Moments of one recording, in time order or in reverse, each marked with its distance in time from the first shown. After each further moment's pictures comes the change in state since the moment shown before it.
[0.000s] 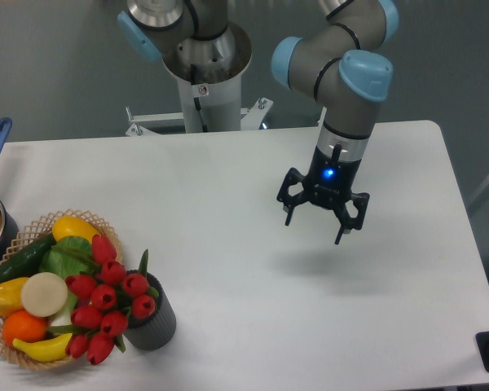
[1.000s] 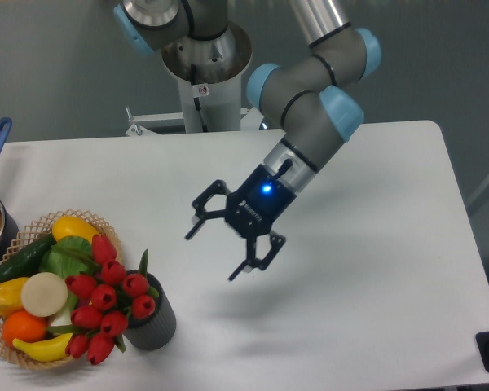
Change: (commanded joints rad) arm -0.195 -0.118 0.052 0.040 -0.546 0.112
